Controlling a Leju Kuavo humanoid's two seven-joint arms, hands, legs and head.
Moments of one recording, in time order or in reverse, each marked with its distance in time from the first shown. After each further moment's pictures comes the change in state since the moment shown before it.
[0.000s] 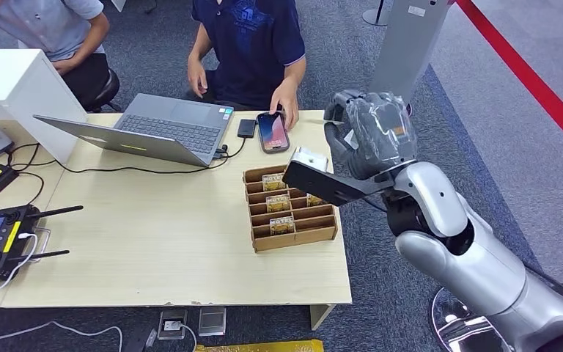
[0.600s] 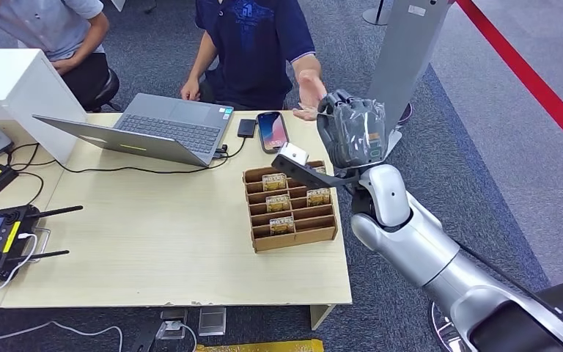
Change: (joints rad) left arm -0.031 -0.019 -0.060 0.000 0.011 0.000 0.019; right arm -0.022 0.203 0.040 0.567 0.209 -0.489 -0.141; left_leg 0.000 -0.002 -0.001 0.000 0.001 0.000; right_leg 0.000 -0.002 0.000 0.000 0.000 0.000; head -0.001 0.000
